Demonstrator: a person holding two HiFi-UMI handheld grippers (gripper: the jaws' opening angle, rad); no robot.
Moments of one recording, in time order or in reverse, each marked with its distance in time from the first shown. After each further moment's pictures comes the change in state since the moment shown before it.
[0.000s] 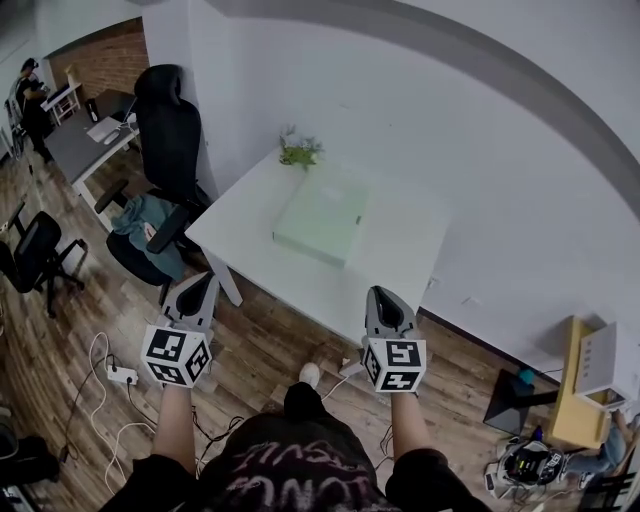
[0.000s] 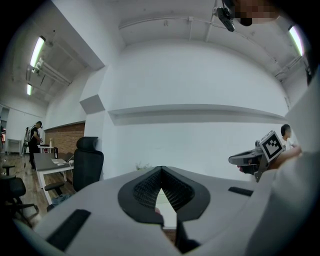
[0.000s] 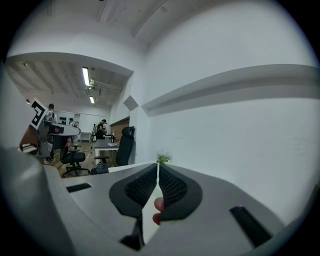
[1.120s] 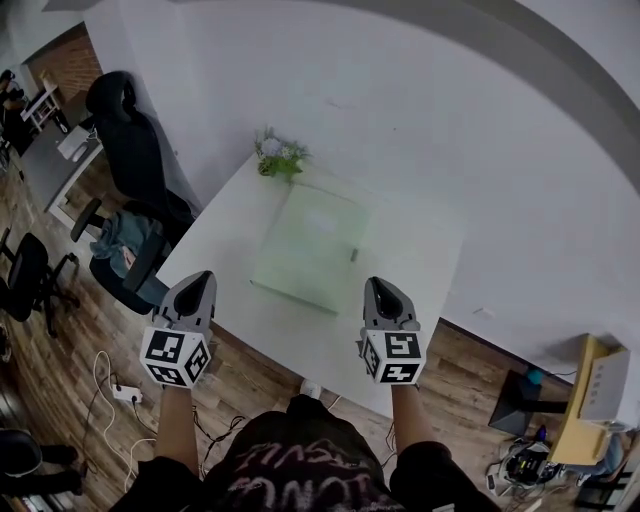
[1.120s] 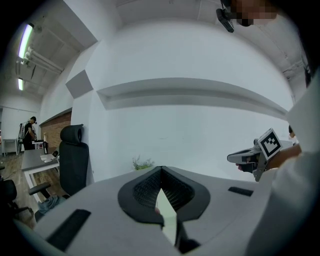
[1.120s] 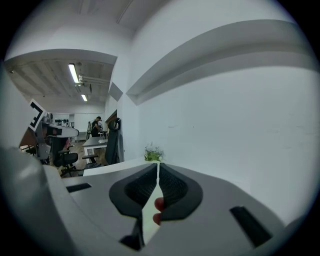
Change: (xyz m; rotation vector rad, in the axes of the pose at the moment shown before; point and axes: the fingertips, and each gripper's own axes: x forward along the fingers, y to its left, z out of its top) left arm 0.232 0.046 -0.020 -0.006 0.125 -0.016; right arm 0.211 -0.098 -0.015 0.069 0.101 0.000
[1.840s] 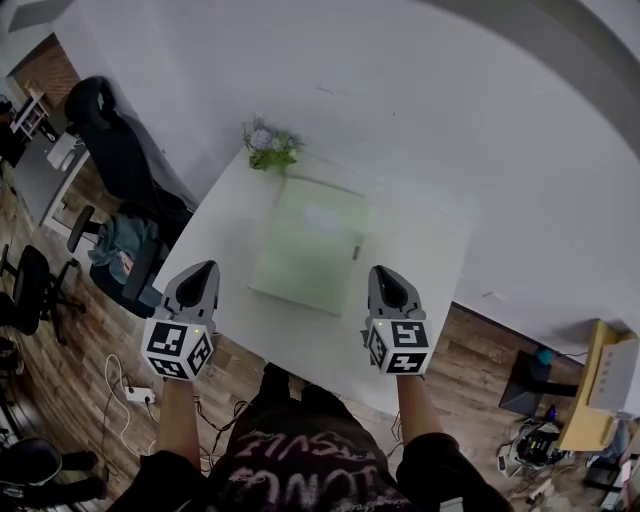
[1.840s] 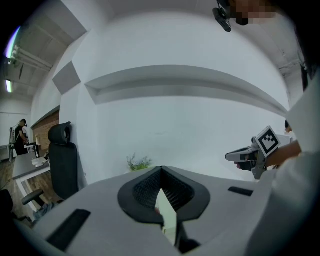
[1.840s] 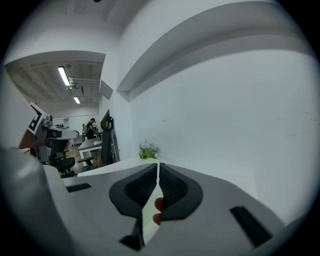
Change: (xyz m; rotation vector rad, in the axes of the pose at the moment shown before) left arm 0.065 0.006 0.002 0.045 0.067 -0.062; right arm 0.043 -0.024 -0.011 0.081 0.050 -0.026
